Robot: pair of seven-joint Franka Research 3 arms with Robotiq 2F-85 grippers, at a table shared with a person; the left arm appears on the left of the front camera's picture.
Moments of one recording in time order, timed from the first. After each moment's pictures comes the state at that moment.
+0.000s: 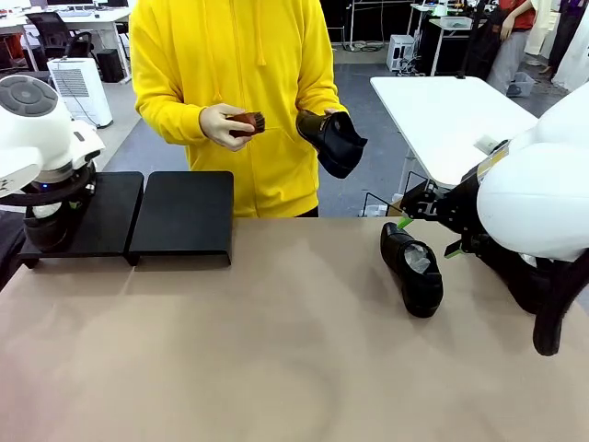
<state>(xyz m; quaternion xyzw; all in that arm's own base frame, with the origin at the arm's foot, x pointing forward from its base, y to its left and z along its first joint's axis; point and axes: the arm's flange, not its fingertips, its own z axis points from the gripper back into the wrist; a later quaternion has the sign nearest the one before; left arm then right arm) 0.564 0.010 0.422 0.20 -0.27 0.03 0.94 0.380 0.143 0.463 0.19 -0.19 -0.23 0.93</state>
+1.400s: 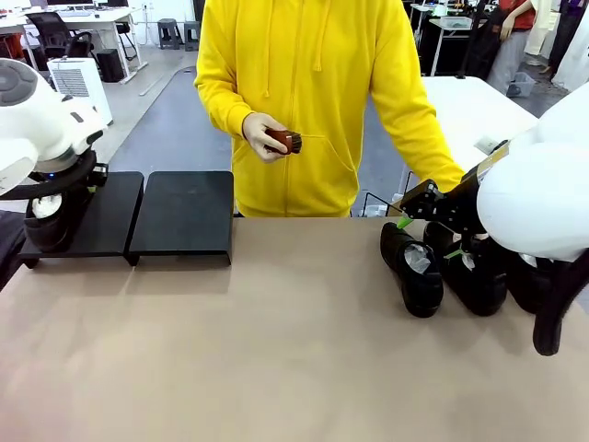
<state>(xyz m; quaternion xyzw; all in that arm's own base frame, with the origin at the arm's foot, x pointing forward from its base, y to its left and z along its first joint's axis) 0.521 -0.033 0.467 0.12 -0.34 0.03 0.93 0.380 0.143 0.463 0.19 -0.19 -0.23 0.93</state>
